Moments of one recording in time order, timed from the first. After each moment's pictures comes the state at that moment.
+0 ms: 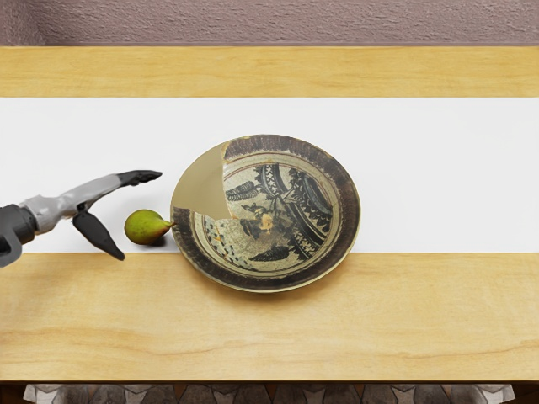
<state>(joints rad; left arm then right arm) -0.72 0.81 -0.27 -1.20 1.10 -0.03 -0.43 -0.04 0.00 -0.04 0.13 -0.13 0.16 -0.35</state>
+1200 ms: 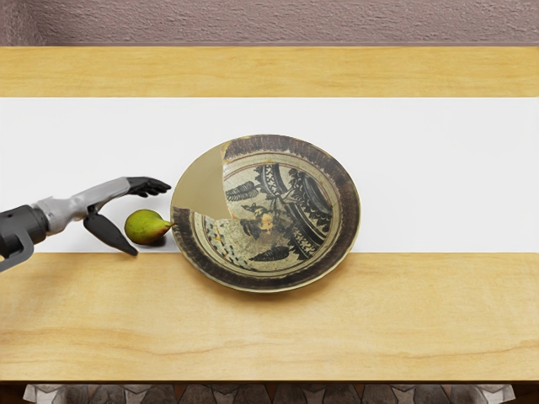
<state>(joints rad) -0.73 0.76 -0.27 -1.14 1.10 -0.07 -0.43 -0.04 0.00 -0.04 0.13 -0.13 0.16 -0.35</state>
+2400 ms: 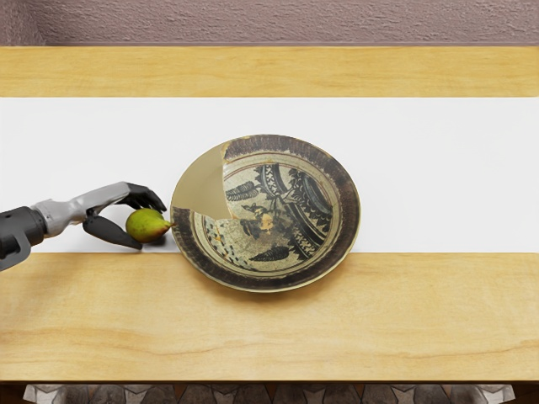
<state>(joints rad) -0.73 0.77 -0.27 -1.14 1.10 -0.12 -0.42 -0.04 0.00 -0.04 0.13 -0.13 0.16 -0.35</state>
